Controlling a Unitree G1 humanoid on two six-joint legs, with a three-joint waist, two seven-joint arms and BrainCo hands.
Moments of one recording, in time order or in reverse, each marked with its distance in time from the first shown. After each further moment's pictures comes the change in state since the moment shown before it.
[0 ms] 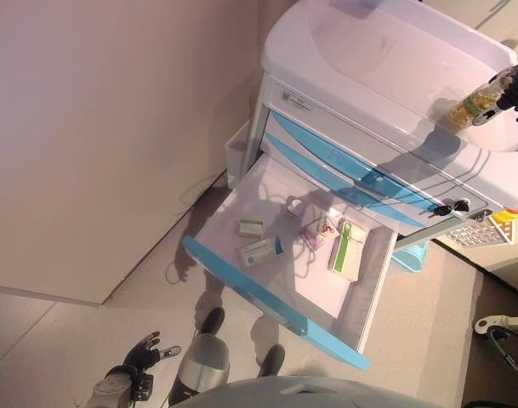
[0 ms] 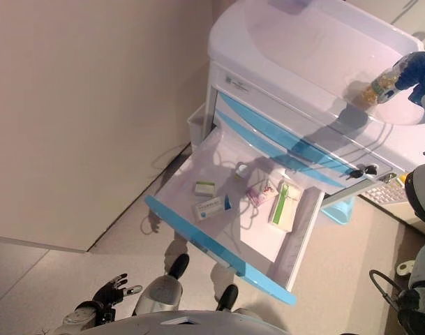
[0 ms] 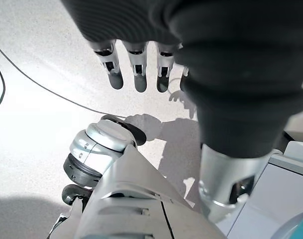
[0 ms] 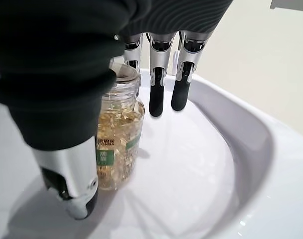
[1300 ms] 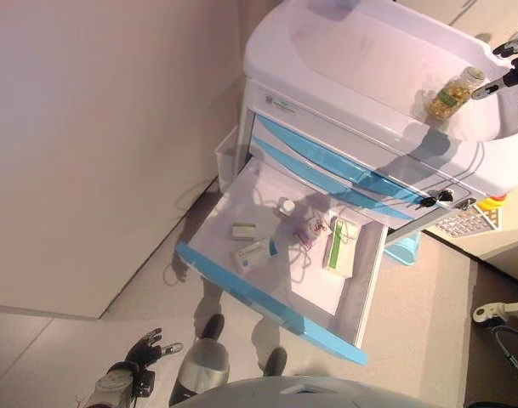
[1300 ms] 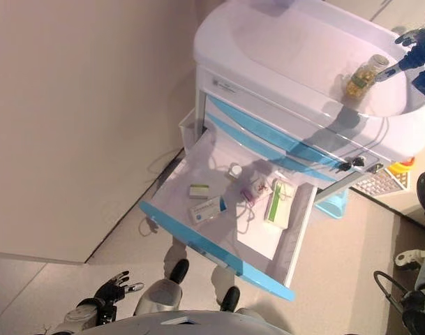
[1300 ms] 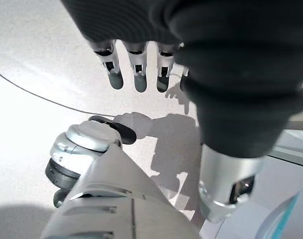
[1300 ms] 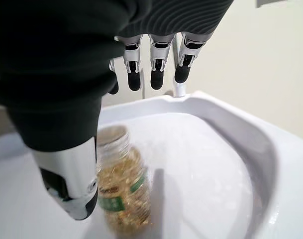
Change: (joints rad) left arm -0.012 -0.006 0.001 0.006 0.002 0.004 -0.008; right arm 0.000 -0.049 -0.044 -0.074 0.209 -0.047 -0.059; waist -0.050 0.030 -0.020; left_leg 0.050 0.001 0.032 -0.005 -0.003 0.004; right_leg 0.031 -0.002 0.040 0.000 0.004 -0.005
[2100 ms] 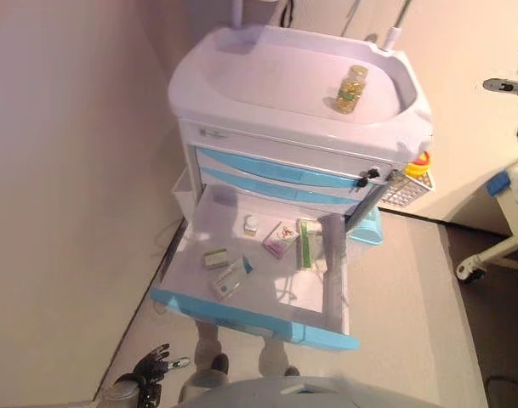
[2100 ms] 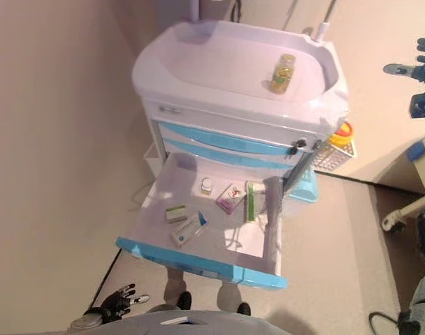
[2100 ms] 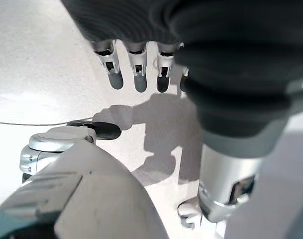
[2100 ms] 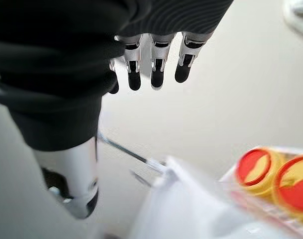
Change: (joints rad) left arm 0.027 -0.041 -0.019 0.021 0.027 0.042 -0.027; right arm 0.754 0.129 -0.770 -0.529 0.668 -0.136 -0.326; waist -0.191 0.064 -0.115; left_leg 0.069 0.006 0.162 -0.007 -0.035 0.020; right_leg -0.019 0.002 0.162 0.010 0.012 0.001
